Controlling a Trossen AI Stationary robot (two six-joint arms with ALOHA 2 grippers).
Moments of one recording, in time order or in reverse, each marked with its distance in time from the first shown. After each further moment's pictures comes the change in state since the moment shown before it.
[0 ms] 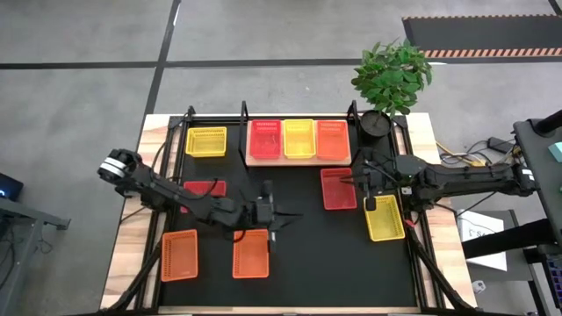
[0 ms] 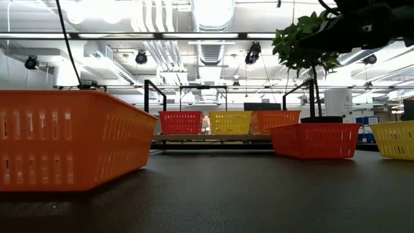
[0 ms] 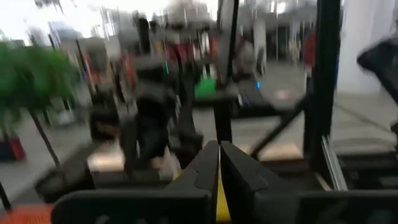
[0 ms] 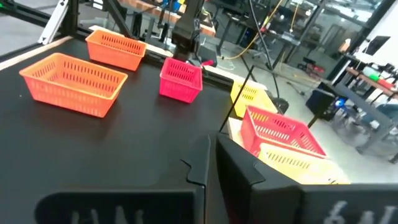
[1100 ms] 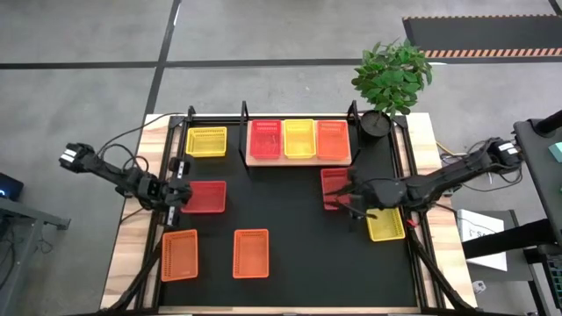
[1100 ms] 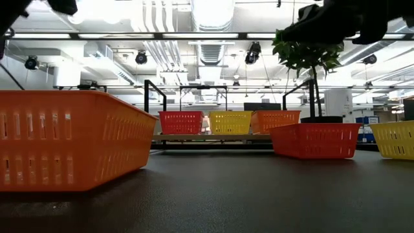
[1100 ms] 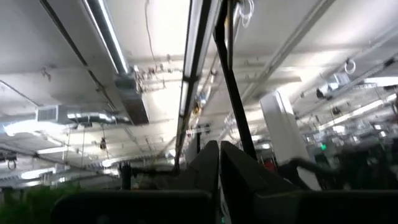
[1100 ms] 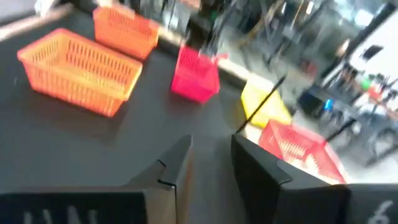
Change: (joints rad) left arm 0.000 -1.045 -0.967 0.533 0.366 0.193; right arm 0.352 0.396 0.128 0.198 0.394 -0.039
